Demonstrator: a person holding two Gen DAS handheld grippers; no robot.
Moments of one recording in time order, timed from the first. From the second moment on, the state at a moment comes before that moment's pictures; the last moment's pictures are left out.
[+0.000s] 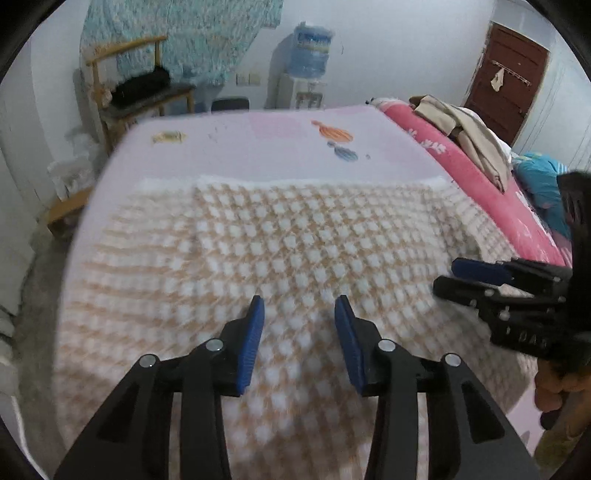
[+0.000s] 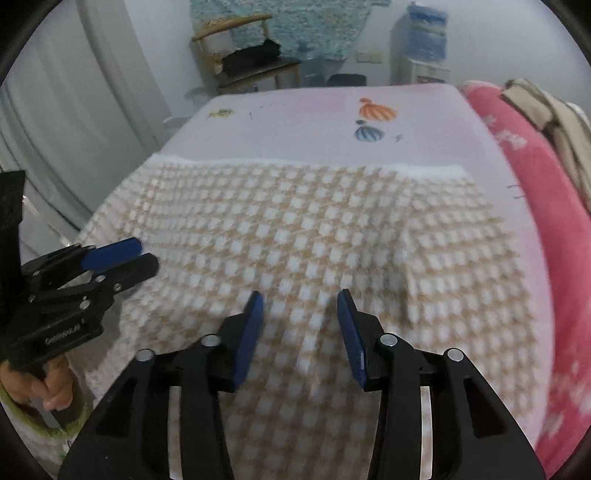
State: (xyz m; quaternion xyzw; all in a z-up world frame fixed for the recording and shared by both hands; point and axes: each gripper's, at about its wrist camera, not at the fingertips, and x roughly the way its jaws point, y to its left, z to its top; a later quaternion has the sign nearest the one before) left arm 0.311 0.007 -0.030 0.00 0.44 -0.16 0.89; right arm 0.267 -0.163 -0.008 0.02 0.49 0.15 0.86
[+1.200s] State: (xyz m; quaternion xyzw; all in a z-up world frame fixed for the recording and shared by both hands) left arm 0.191 0.048 -0.052 0.00 0.44 -0.12 0.89; right arm 0.101 -0.092 -0.002 -0.09 0.45 0.14 0.88
